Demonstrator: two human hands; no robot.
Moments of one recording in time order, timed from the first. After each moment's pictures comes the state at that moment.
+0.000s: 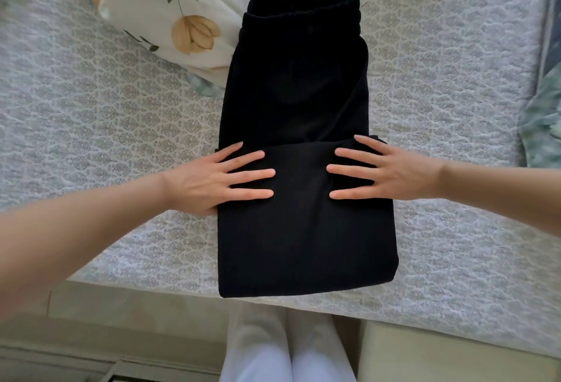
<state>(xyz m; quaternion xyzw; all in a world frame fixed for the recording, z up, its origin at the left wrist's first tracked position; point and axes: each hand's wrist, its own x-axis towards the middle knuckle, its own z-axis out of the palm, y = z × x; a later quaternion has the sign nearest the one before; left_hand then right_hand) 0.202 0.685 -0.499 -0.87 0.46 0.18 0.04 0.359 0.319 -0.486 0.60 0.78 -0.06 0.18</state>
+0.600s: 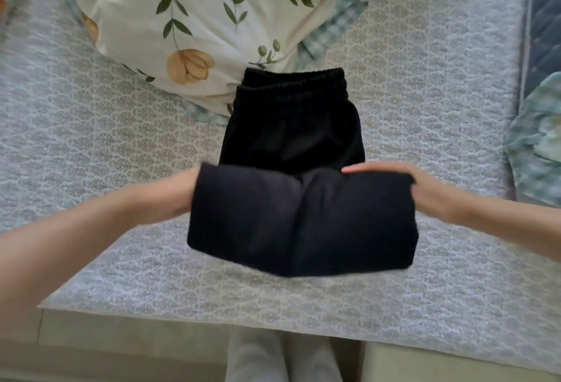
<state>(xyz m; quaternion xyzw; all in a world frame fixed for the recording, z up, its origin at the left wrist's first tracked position) 0.231 0.670 -0.421 -0.61 -0.21 0.44 -0.62 0.352 0.322 -0.422 0.74 0.19 -0.51 -0.39</state>
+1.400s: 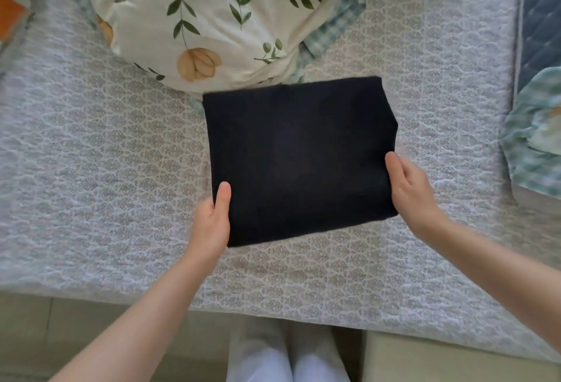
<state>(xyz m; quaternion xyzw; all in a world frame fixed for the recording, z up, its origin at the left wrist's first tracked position) 0.161 0.599 -0.448 -0.65 -0.48 0.14 -0.58 0.307 0.334 -0.443 0.83 -0.10 -0.28 -0.47</state>
